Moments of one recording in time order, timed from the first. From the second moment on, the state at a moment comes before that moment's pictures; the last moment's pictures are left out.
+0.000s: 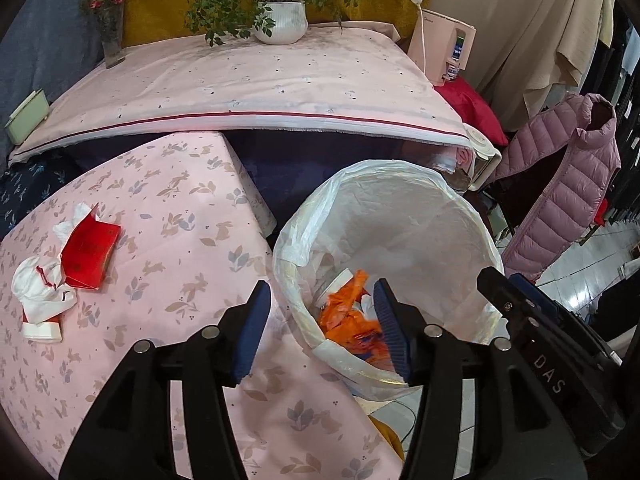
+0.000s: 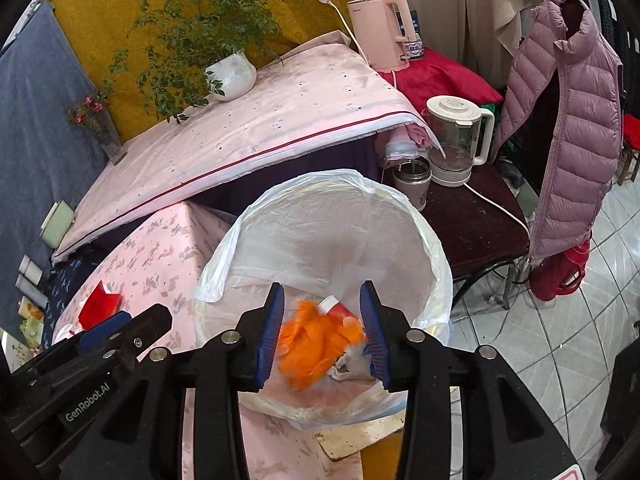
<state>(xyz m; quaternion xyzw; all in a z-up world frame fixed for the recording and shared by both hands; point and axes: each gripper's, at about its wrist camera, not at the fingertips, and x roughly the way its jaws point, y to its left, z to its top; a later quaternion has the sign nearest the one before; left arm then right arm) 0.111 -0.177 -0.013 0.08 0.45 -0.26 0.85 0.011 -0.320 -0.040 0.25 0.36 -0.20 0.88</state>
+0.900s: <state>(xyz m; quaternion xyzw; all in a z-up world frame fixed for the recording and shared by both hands) 0.126 -0.085 -0.017 0.02 0.46 -0.18 0.87 0.041 -0.243 -0.029 0.19 0.39 -0.14 0.89</state>
